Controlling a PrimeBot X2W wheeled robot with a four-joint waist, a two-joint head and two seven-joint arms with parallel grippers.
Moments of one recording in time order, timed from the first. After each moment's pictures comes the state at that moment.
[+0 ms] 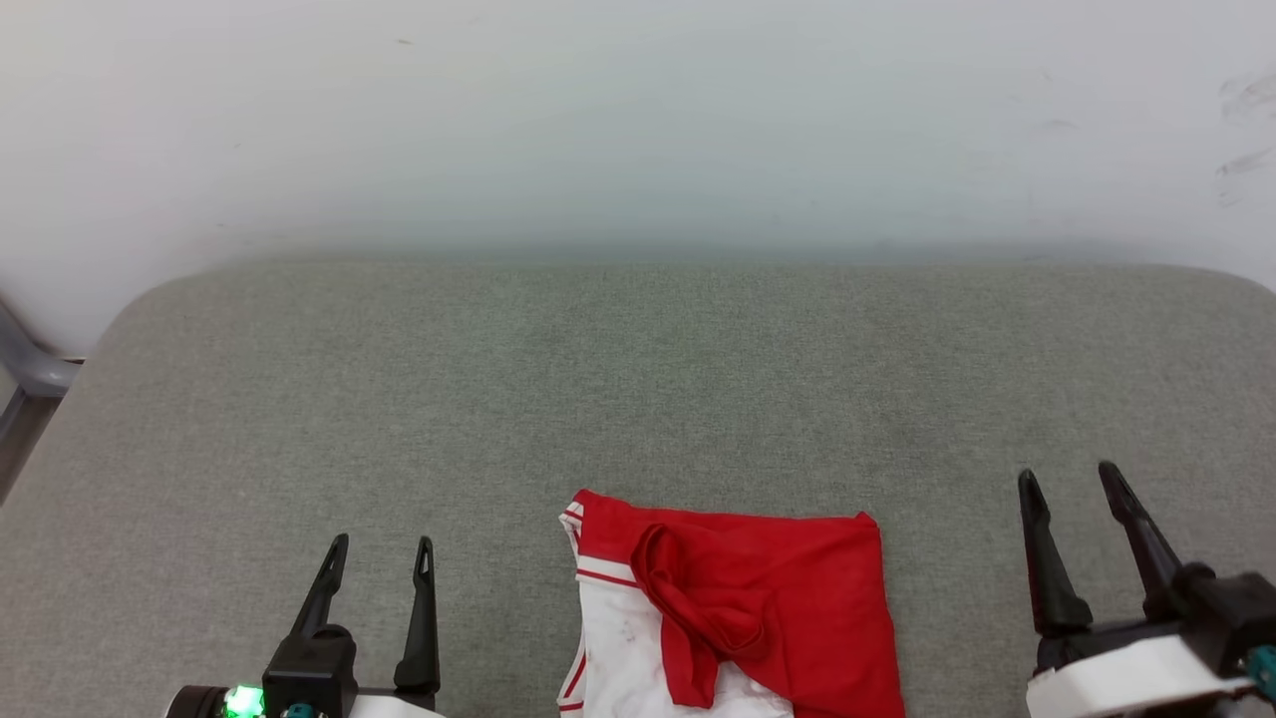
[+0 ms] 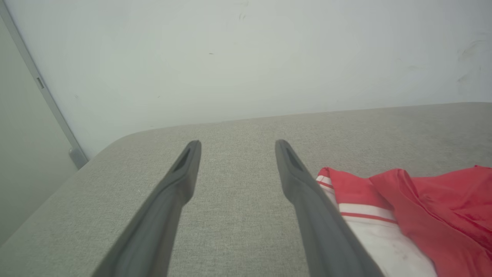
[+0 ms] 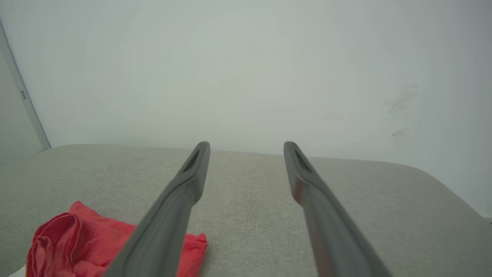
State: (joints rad) left arm 0.10 0.11 -0.09 0.06 -0.04 0.07 -0.26; right arm 0.02 -0.12 -0.02 0.07 0.15 0.13 -0.26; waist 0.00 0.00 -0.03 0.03
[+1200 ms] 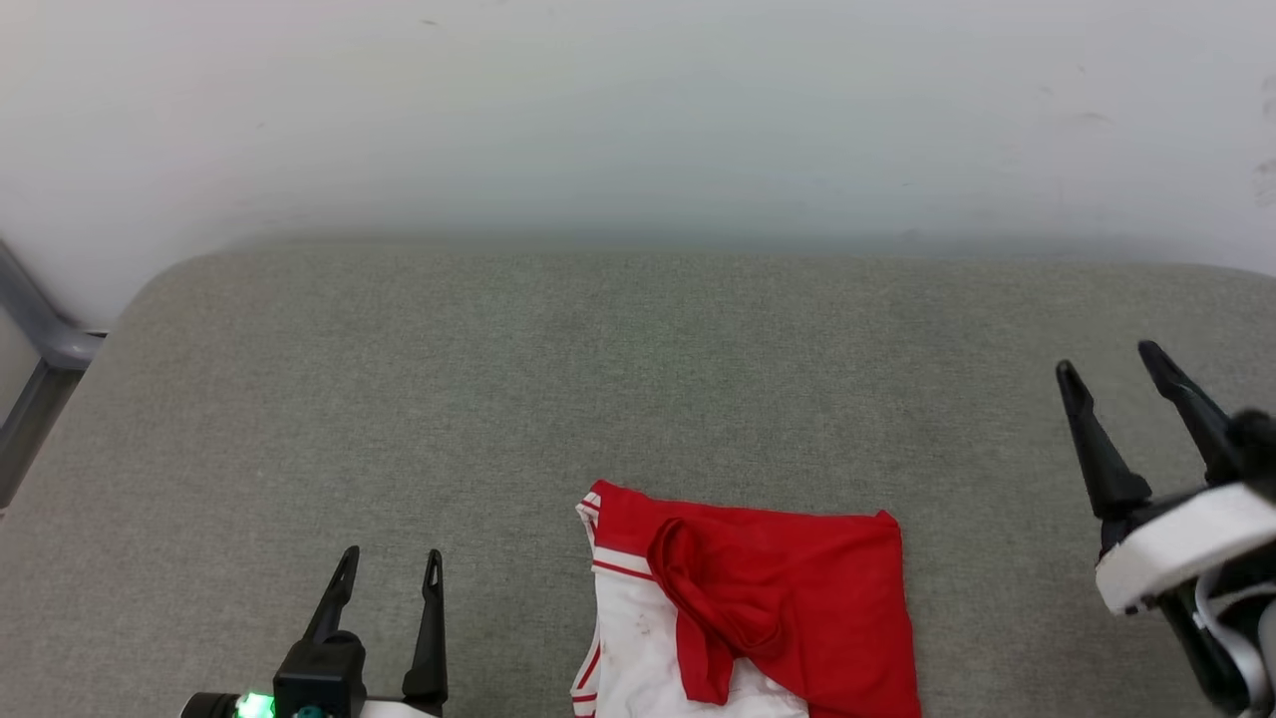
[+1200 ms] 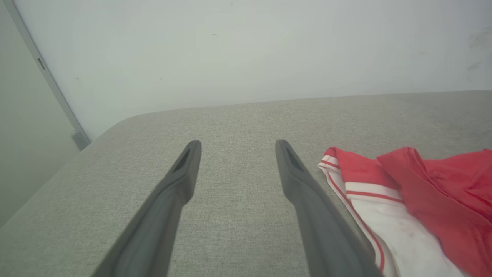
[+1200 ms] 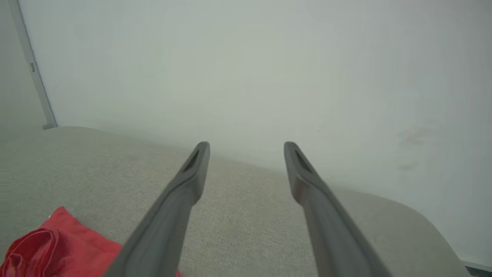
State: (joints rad) left arm 0.11 0.11 -0.10 0.09 -0.05 0.06 -0.26; right arm -0.15 -0.33 0.04 0.03 0.27 0.13 -0.05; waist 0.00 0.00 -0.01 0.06
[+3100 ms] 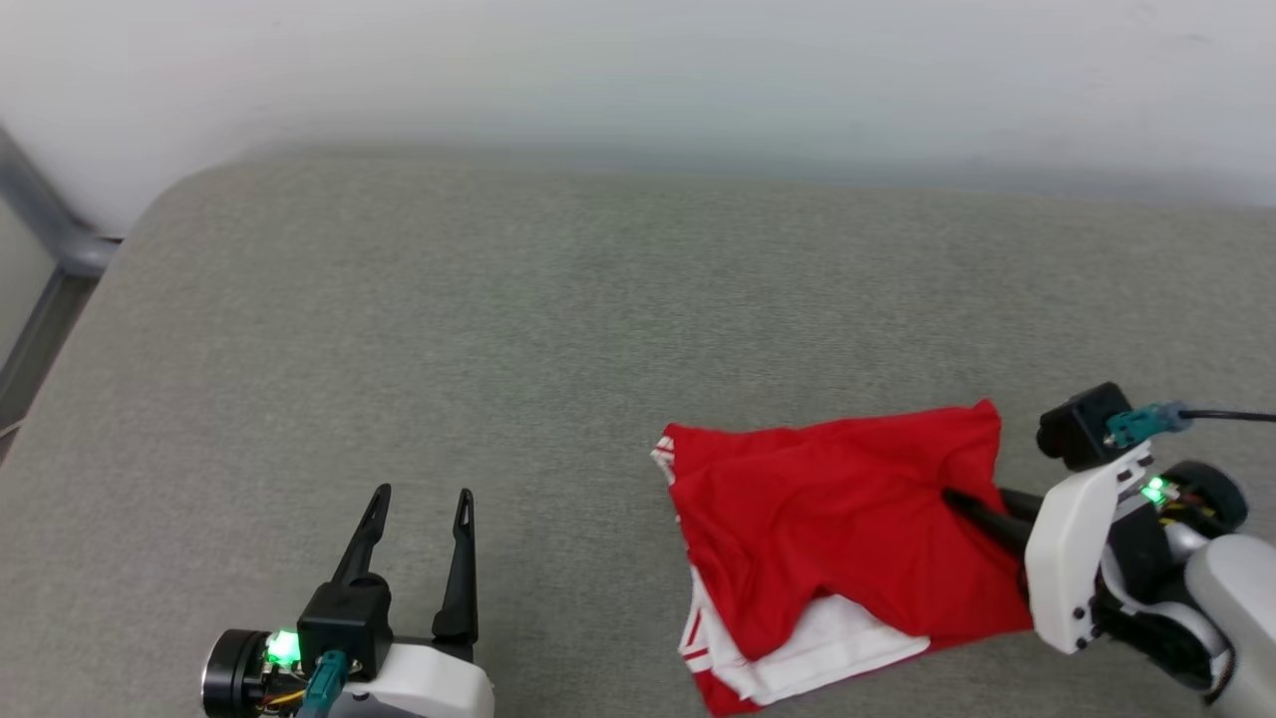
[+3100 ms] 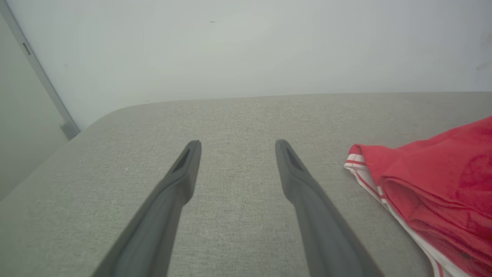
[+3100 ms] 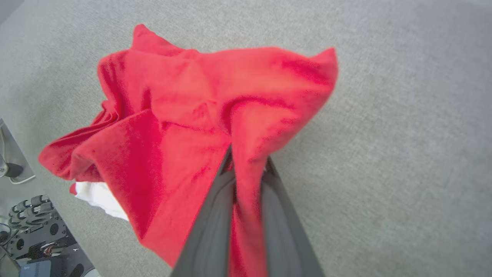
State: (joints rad) left arm 0.00 0.08 -0.12 0.11 -0.05 0.04 -0.26; right arm -0.43 -0.61 0.66 0.25 0.82 0.13 0.36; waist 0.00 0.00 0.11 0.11
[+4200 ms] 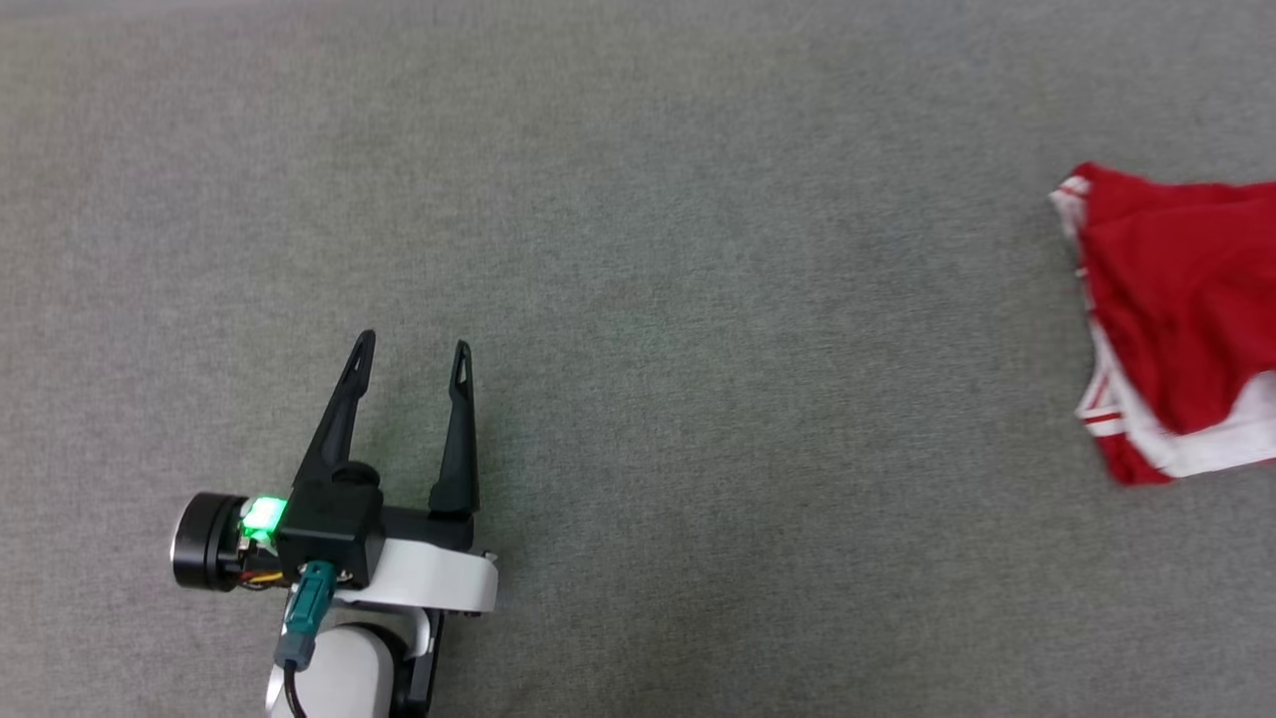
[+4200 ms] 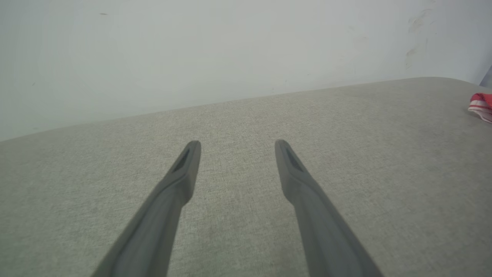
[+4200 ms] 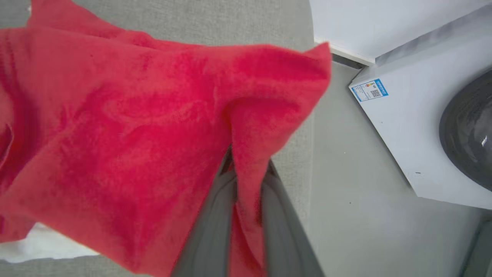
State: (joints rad) left arm -0.14 0.09 -0.13 -0.02 0.00 0.06 -0.26; right arm -0.63 -0.94 0.38 0.43 0.64 0.13 0.41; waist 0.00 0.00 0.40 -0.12
